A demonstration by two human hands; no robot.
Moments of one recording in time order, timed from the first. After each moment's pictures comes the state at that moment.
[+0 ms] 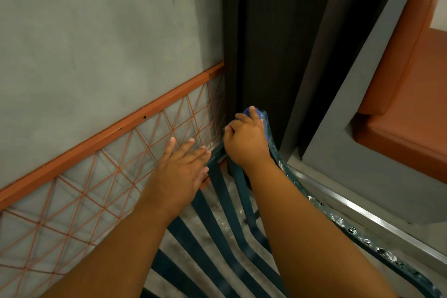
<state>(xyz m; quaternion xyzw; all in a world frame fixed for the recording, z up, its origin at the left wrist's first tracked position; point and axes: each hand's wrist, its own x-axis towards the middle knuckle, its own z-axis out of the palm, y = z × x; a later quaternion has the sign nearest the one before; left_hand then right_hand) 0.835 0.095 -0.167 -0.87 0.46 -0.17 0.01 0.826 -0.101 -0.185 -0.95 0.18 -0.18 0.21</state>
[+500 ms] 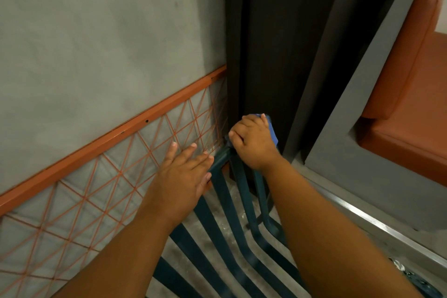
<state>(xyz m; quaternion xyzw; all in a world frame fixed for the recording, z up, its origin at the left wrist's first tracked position) 0.834 0.096 -0.167 -0.87 0.46 -0.16 0.01 0.820 -0.124 -0.179 -0.95 0.08 -0.19 0.21</state>
